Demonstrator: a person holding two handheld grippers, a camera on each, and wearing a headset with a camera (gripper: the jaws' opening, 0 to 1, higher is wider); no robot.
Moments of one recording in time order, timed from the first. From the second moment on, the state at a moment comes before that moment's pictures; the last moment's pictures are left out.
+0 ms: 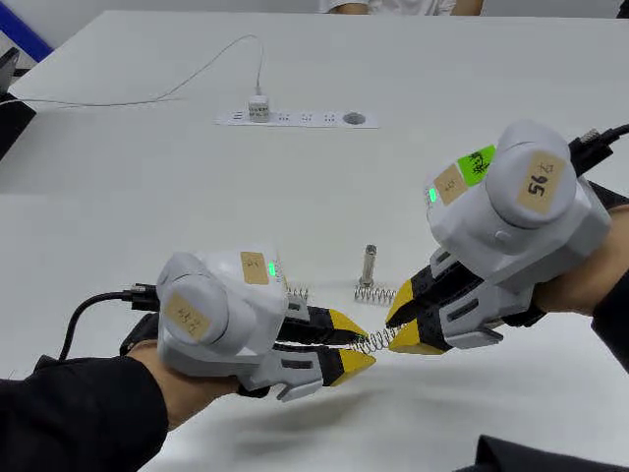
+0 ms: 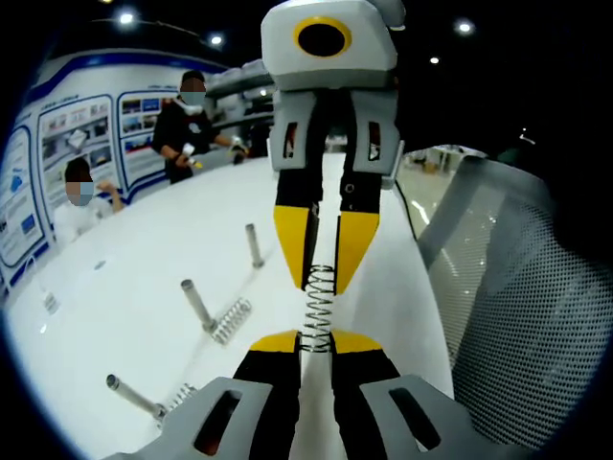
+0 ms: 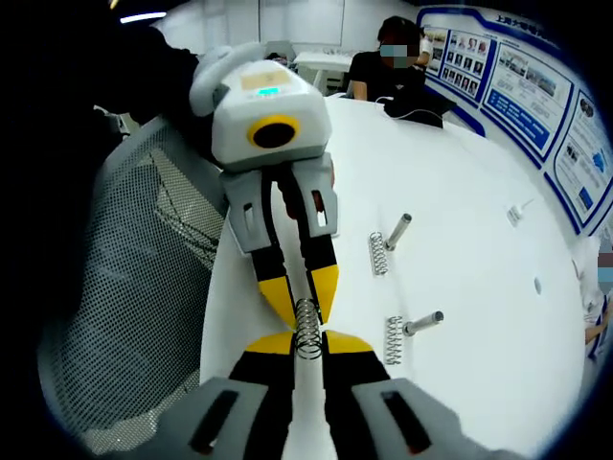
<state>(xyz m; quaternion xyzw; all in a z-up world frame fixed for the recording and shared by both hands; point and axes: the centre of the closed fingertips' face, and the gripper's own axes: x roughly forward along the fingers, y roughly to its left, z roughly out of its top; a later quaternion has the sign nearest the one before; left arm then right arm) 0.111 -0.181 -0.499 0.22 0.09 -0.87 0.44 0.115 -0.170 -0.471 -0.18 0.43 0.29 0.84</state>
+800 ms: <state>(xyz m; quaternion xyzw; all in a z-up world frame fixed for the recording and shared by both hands) 0.105 -0.180 -0.496 0.21 0.08 -0.87 0.43 0.127 -0.153 -0.459 -0.16 0.39 0.30 0.86</state>
